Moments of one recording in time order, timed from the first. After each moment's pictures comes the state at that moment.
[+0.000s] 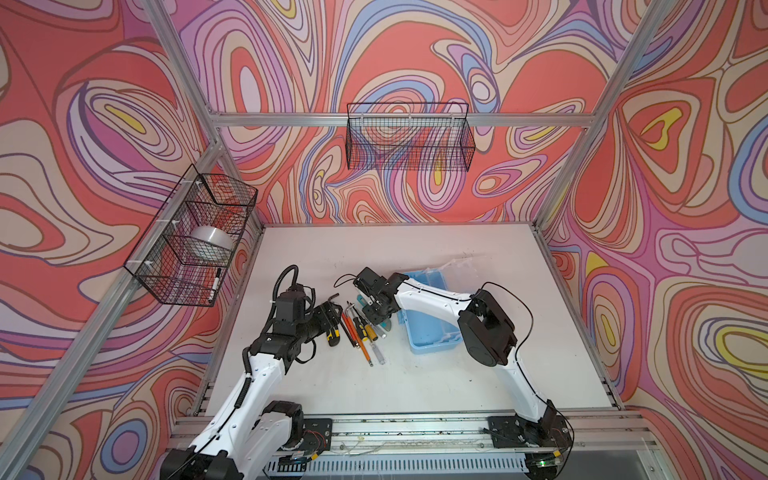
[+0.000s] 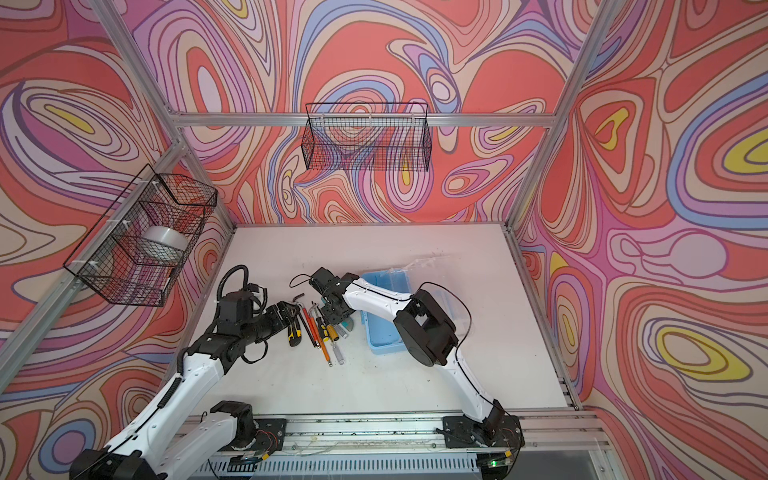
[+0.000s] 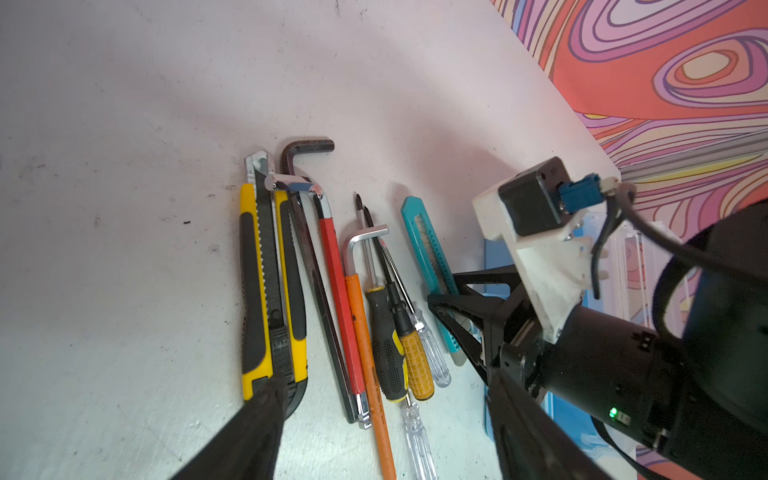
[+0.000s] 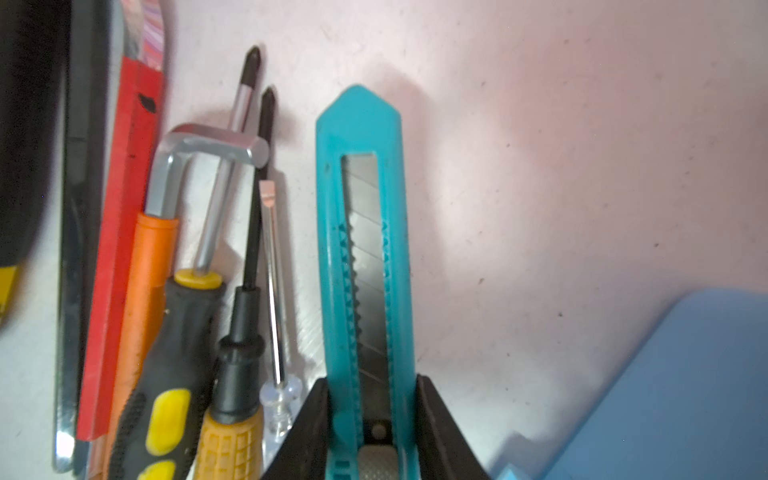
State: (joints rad) left arm -0.13 0.92 0.56 -0.38 0.25 -0.69; right arm 0.89 2.29 1.86 -0.81 0.09 0.15
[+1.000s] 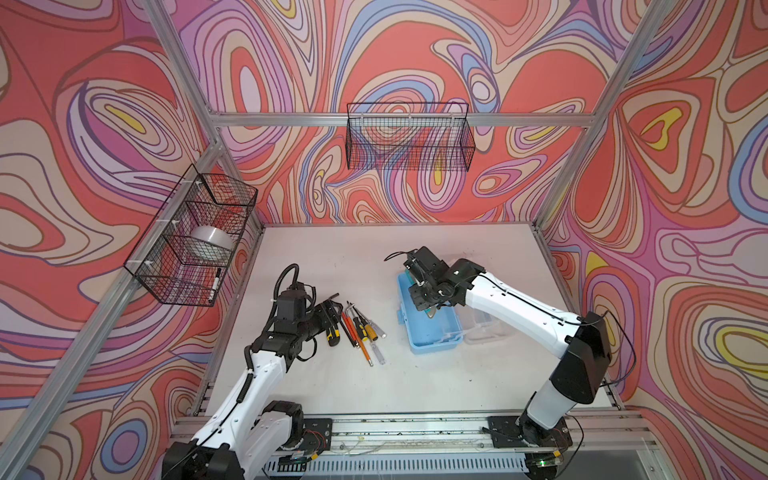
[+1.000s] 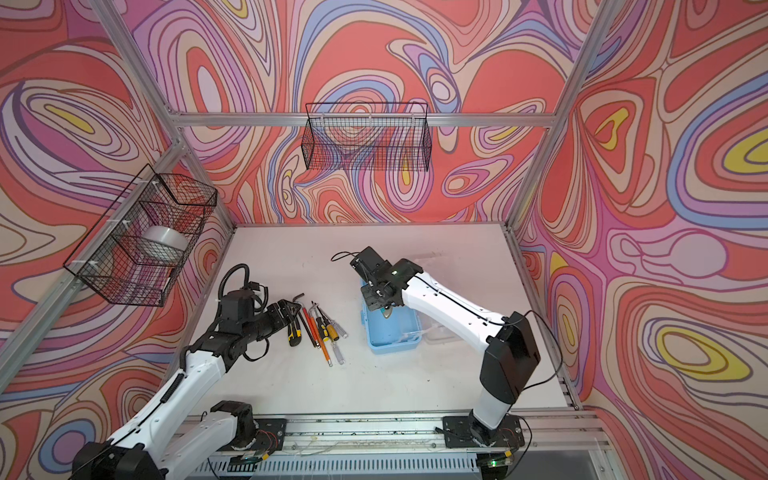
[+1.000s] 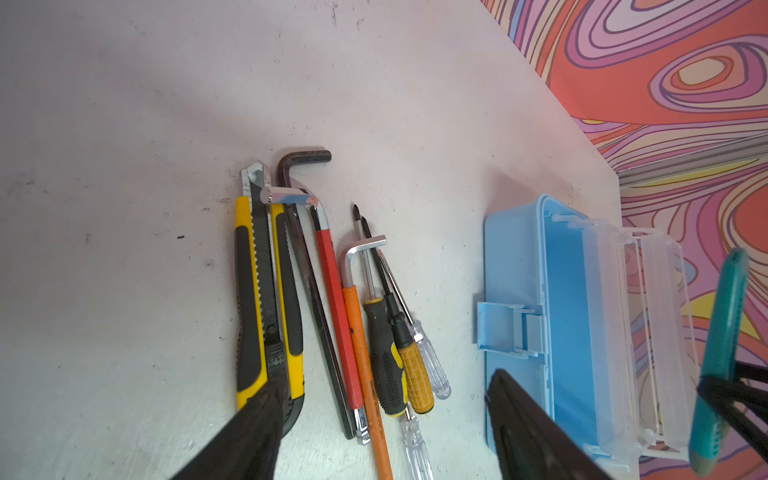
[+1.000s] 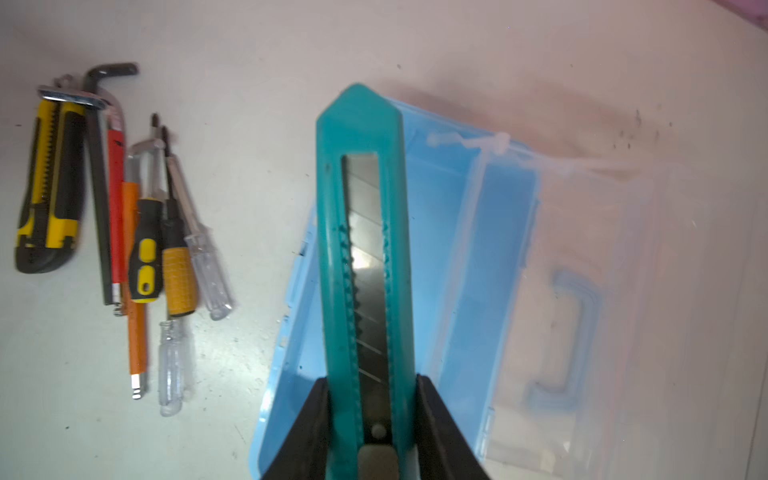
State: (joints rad) left arm -0.13 0.95 0.55 -0.32 0.25 -0.69; right arm 0.76 1.66 1.48 -0.96 0.25 0.33
